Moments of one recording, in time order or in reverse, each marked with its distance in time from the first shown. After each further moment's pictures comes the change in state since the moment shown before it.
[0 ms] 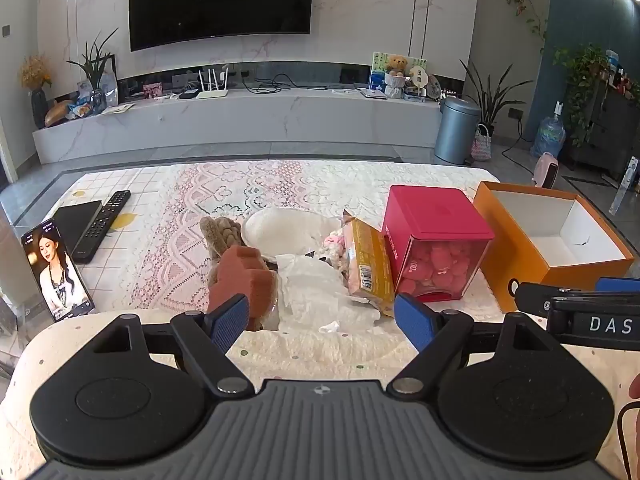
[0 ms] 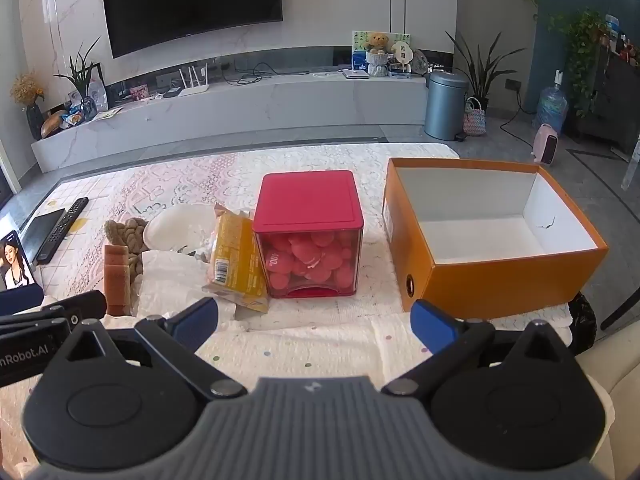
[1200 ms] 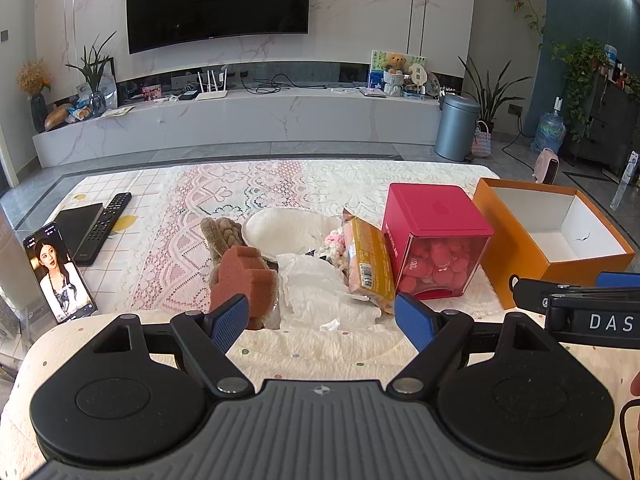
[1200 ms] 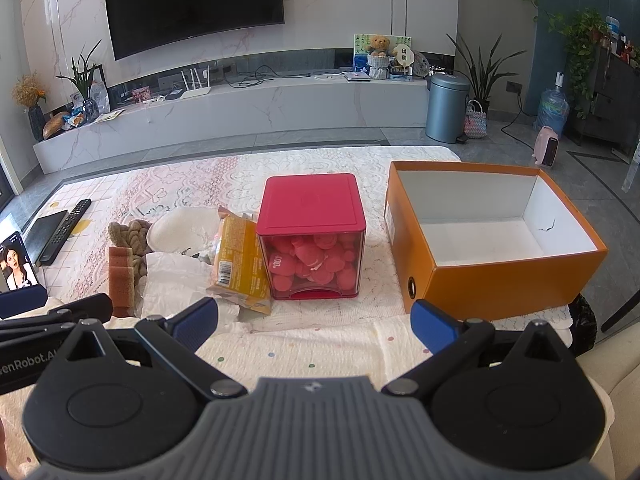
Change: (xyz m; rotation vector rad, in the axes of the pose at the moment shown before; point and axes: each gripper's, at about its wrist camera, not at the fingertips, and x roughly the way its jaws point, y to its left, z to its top) left arm -0.005 -0.003 0.002 0.014 -0.001 0.009; right arm -0.003 0.003 0.003 0.003 -0.001 0.001
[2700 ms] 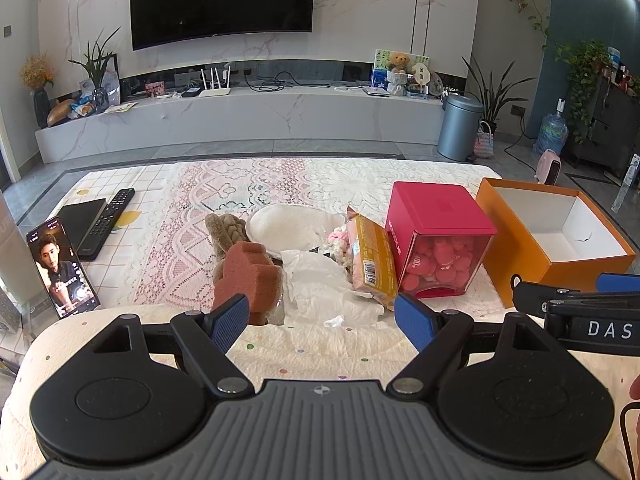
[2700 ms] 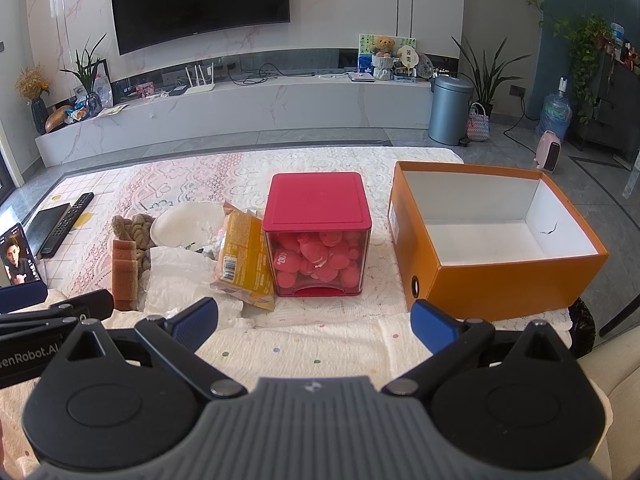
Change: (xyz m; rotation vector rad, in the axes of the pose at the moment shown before) left arm 0.004 0.009 -0.005 -0.010 0.008 0.001; right arm 0.001 0.005 -0.003 -0.015 0.001 -0.001
